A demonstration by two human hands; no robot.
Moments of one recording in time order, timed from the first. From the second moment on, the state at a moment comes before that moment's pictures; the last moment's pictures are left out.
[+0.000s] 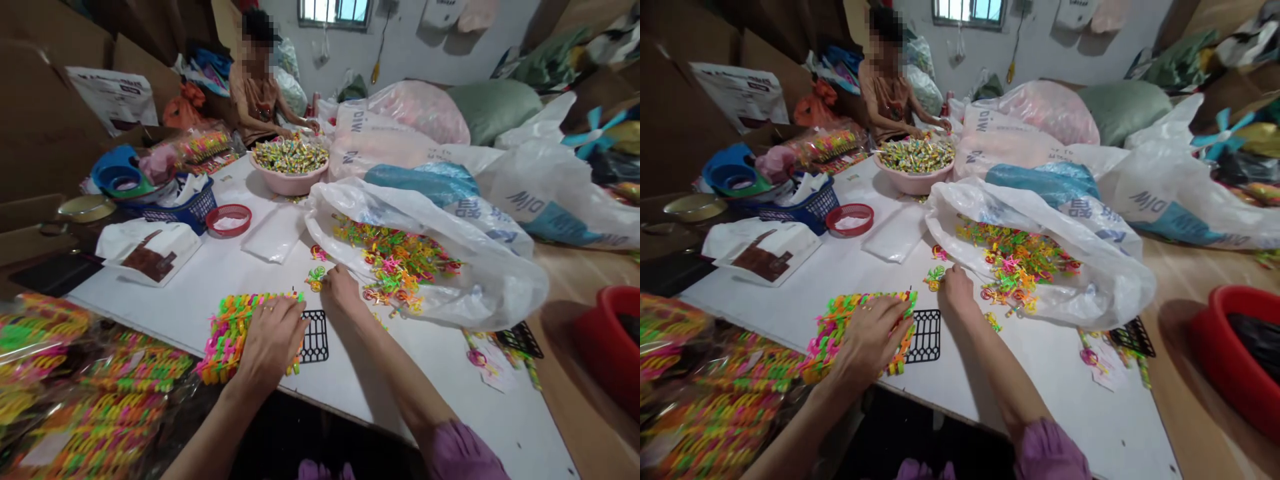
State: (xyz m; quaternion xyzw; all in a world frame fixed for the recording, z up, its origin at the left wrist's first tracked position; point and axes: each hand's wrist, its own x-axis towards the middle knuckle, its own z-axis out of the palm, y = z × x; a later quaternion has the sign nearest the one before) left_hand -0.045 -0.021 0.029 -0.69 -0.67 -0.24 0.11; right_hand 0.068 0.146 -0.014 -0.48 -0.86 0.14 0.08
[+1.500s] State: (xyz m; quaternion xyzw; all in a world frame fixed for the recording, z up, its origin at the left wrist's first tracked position) left_hand -0.052 -0.004 -0.025 -0.73 -0.62 -0.27 0.03; right_hand 0.075 0.237 0.001 -0.55 -0.83 0.09 0.09
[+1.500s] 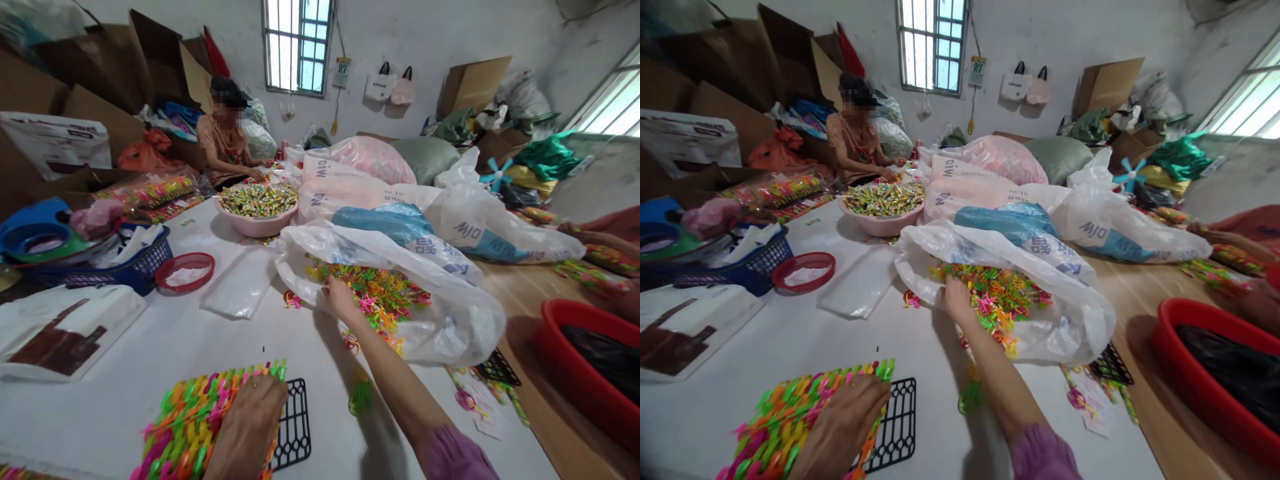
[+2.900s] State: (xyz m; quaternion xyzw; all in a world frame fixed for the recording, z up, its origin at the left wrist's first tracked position) left_hand -0.057 -0.035 0.034 -0.68 -0.70 -0.22 0.05; right_hand 0.100 0.020 -0.052 -0.38 -0.73 0.51 0.25
